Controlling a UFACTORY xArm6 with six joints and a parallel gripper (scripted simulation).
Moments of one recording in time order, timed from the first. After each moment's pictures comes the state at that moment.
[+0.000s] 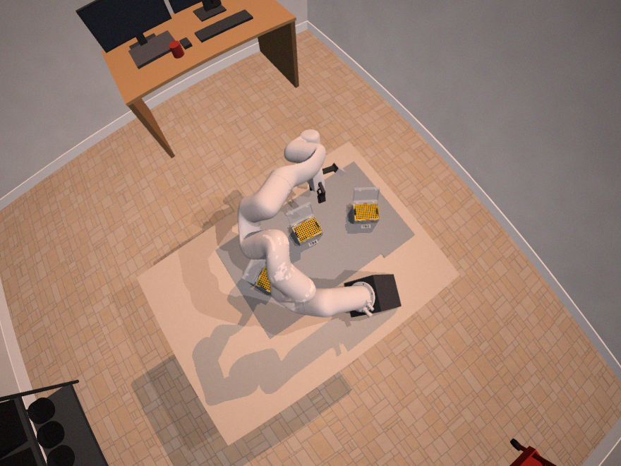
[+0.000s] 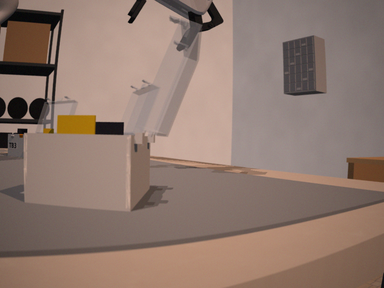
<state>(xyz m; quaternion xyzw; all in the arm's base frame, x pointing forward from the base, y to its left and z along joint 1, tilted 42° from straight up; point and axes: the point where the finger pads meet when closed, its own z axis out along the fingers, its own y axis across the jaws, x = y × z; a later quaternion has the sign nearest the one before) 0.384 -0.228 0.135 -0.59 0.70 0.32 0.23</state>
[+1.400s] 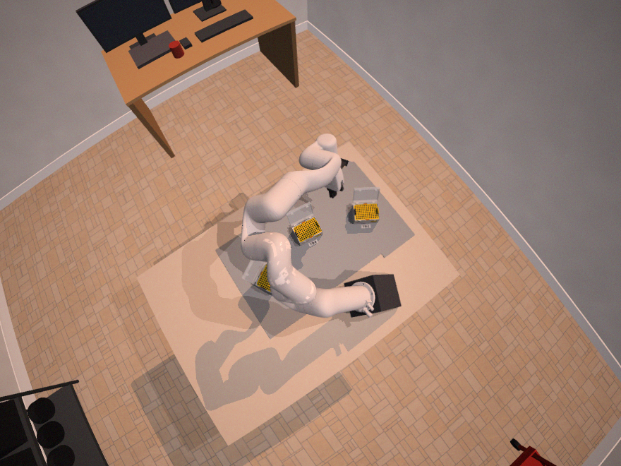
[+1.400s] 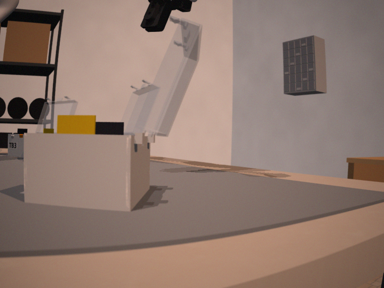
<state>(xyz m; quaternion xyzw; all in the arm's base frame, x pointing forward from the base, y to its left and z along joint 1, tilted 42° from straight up) 0.354 -0.265 0.091 -0.77 0.53 0.17 0.30</state>
